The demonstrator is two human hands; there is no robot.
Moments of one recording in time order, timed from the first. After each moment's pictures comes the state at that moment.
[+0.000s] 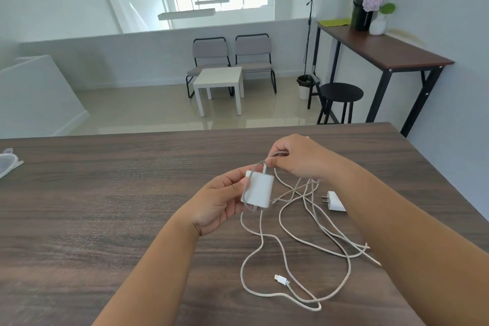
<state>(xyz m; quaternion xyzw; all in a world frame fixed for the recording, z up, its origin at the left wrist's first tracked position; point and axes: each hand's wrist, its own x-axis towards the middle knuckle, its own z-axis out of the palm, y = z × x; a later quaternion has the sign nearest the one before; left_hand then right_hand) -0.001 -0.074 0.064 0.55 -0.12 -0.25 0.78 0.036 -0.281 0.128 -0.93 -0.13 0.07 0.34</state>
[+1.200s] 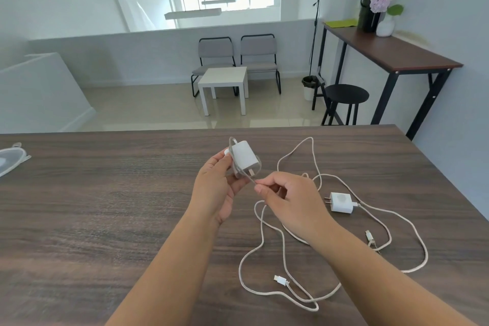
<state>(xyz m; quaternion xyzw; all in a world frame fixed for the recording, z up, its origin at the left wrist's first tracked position) 0.002 -0.098 0.086 0.50 0.11 0.00 0.86 -0.034 -0.249 0.079 -0.85 -0.11 -0.08 0.51</state>
